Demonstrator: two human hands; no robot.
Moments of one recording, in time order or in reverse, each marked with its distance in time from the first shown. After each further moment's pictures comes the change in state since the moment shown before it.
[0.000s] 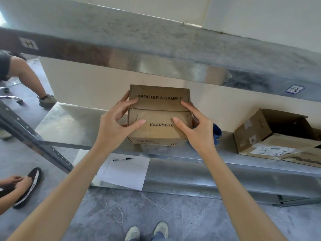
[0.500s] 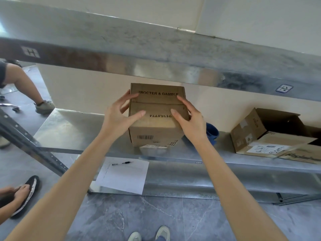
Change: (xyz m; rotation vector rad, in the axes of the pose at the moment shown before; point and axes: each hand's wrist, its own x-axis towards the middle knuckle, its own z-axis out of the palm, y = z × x) left_hand 0.034 0.009 0.003 0.022 -0.040 -0.167; right_hand 0.023 -0.005 0.007 -0.122 -0.010 0.123
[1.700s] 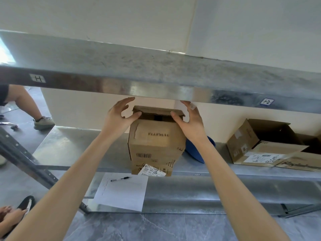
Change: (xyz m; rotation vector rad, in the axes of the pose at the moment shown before) left_hand 0.041 0.006 -0.001 0.114 0.035 0.016; right_hand 0.038 0.004 -0.015 -0.068 0.052 -0.035
